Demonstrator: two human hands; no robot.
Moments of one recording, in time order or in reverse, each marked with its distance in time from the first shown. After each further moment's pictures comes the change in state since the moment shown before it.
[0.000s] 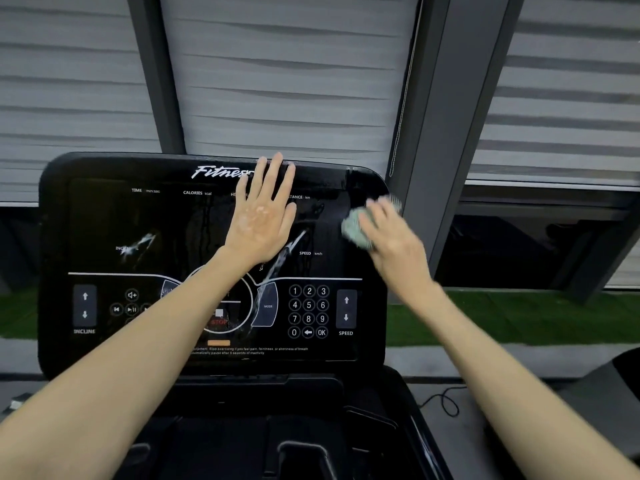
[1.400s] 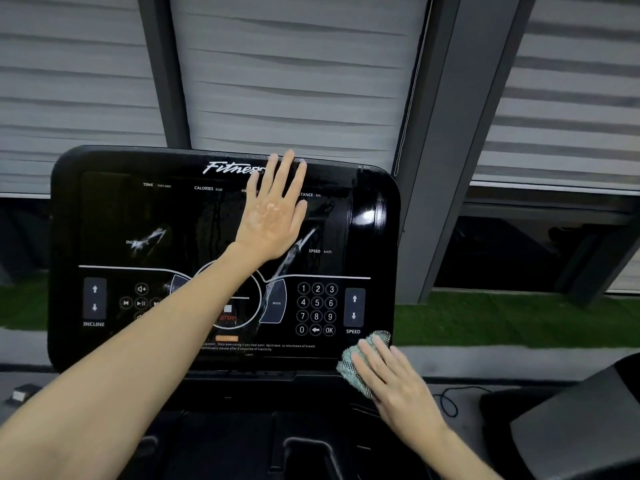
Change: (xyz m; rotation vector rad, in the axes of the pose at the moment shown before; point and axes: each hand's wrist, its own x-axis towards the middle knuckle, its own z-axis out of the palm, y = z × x) left_hand 0.000 -0.002 0.002 -0.001 -0.004 -0.009; right_hand -0.195 -0.053 0.012 -0.006 -0.415 -0.200
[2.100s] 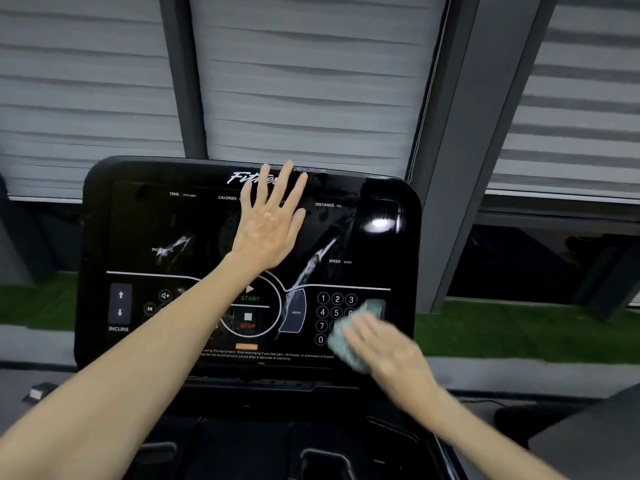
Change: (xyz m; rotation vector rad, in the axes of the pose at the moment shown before) left_hand -0.012 -0.032 -0.008 0.103 -0.015 -0.029; right_hand 0.082 -0.001 -0.033 -0.043 0.266 -0.115
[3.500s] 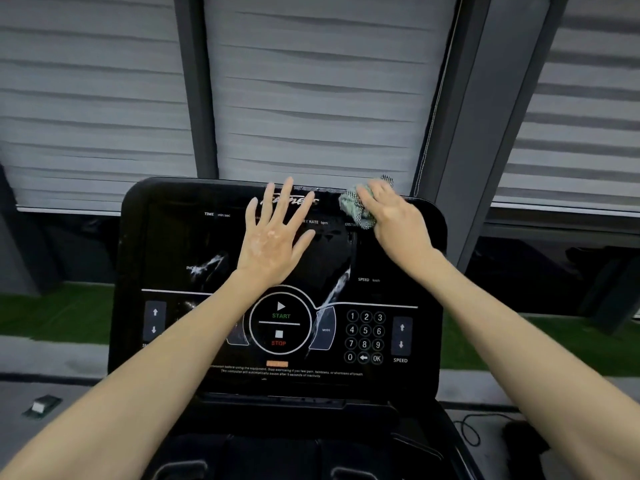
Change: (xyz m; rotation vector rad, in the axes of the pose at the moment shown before) left_hand -0.011 -0.042 -0.001 0.012 0.011 -0.011; right_hand 0.204 0.083 -0.032 -0.072 0.061 0.246
